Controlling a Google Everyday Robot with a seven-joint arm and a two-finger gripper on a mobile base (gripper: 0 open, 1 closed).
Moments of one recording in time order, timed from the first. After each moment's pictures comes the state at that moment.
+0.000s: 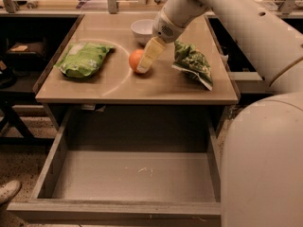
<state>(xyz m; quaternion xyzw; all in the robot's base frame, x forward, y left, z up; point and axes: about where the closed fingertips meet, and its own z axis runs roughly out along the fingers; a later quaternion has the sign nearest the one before) 0.706 -0.004 0.880 -0.59 0.75 0.14 0.26</state>
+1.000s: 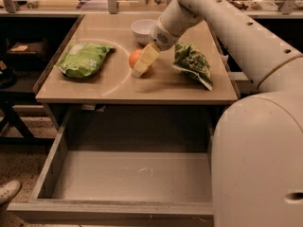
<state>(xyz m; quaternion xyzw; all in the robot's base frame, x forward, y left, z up) 0.716 0.011 0.848 -0.56 0.77 0.19 0.25</state>
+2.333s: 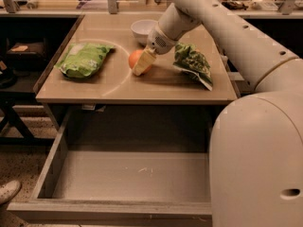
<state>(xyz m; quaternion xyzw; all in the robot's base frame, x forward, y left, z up) 0.715 0.016 0.835 -0.55 0.77 0.20 0.23</state>
